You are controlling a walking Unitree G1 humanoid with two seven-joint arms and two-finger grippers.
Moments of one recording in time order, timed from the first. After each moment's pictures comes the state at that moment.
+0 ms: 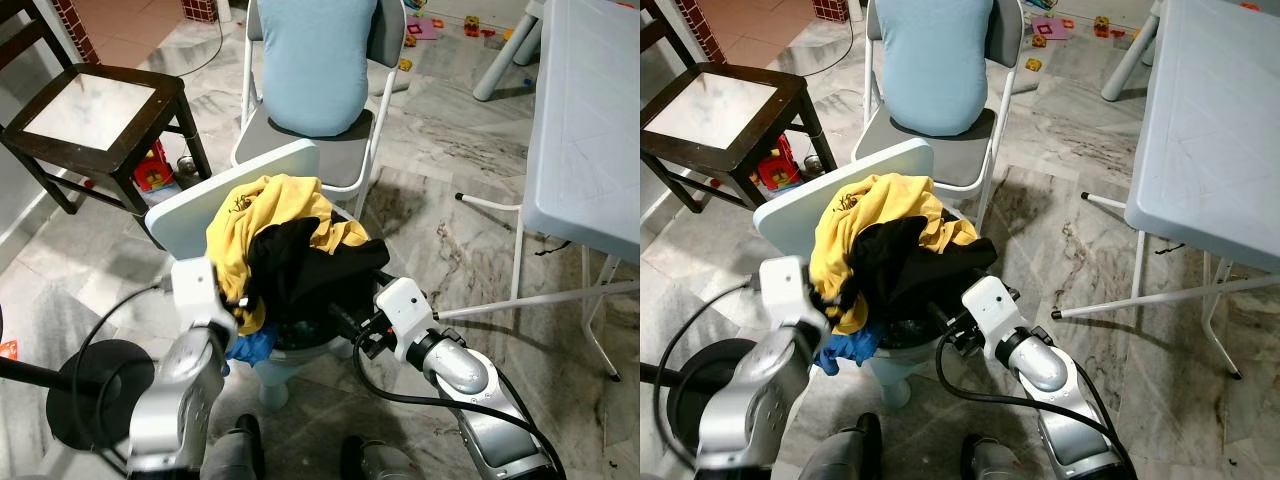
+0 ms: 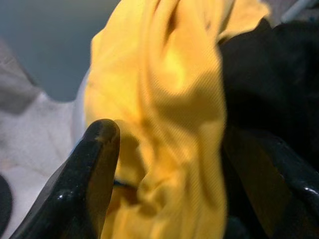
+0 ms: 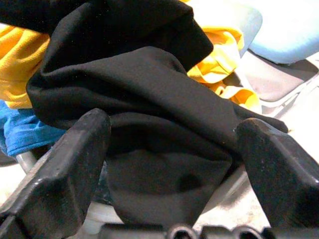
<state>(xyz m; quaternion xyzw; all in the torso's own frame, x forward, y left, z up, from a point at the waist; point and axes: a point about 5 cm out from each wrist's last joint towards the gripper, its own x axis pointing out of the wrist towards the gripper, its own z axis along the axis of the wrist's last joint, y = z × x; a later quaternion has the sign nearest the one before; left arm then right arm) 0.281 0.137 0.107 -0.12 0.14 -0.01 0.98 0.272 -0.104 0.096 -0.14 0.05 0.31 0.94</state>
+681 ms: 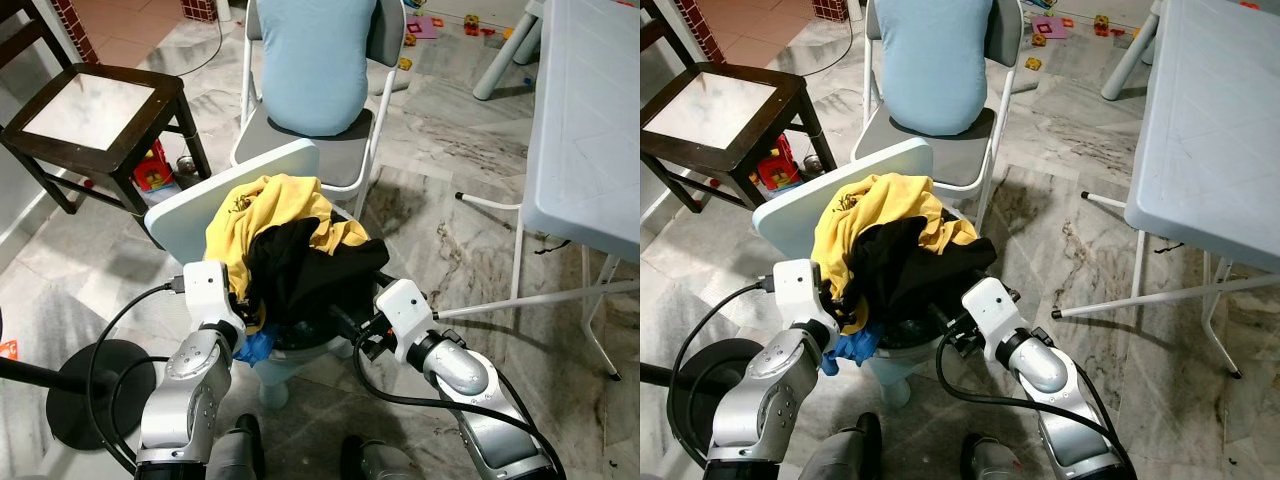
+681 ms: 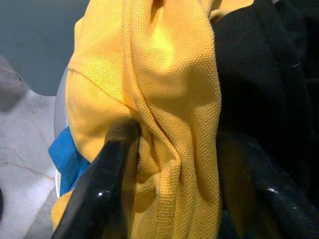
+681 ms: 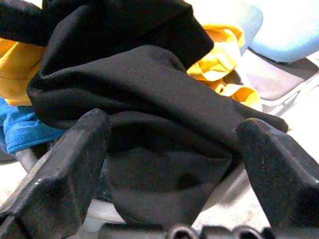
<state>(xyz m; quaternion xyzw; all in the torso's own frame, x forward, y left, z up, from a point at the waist) 0.282 0.132 0.094 -0.12 0.15 -0.03 0.98 0.271 -0.104 0.096 -0.14 0.05 0.31 0.94</state>
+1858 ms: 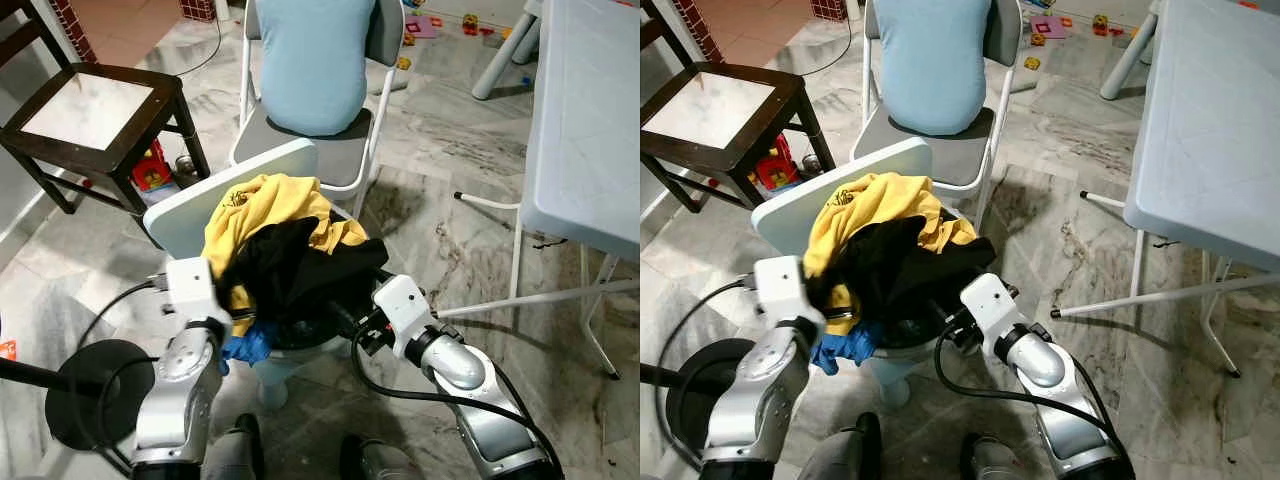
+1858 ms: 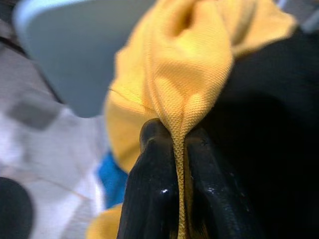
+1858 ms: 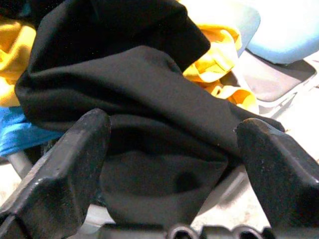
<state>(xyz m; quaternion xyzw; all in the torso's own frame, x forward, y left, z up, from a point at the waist) 0.284 0.157 0.098 -0.07 0.10 0.05 0.99 0.276 -0.102 0.097 -0.14 0.04 0.30 0.94</state>
